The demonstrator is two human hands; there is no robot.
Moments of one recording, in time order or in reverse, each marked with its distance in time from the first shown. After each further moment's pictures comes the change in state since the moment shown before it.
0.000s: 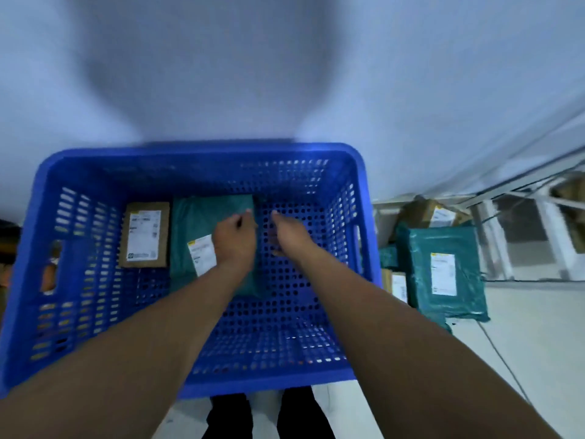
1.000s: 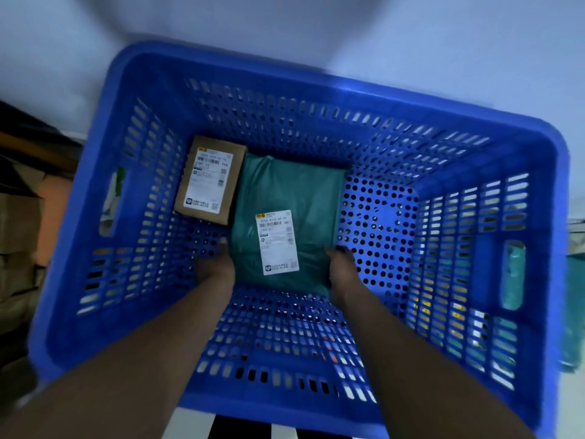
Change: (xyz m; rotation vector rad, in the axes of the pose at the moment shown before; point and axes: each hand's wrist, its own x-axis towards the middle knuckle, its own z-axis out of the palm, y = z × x) left_hand 0.090 -0.215 -0.111 -0.148 0.248 -0.809; right_hand 0.094 0.137 0.109 0.241 0.215 0.254
